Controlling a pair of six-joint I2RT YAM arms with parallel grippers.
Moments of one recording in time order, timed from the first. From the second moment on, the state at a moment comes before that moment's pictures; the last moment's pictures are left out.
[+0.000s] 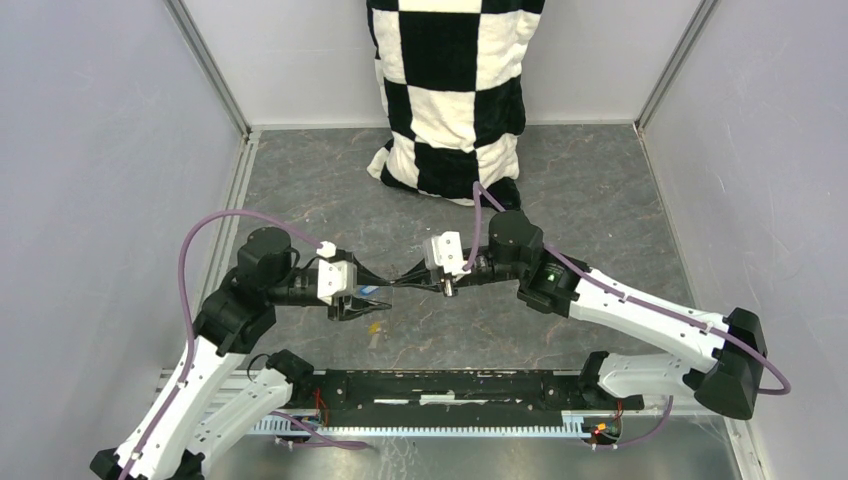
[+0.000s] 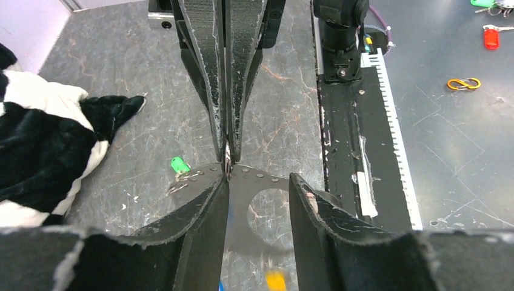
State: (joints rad) left arm -0.52 0.66 0.90 -0.63 0.94 0.50; right arm 1.02 1.18 0.98 0.12 -0.66 -0.35
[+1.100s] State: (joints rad) left arm -0.52 0.55 0.90 -0.63 1.02 0.71; right arm 1.06 1.15 1.08 -0.04 -0.64 -0.38
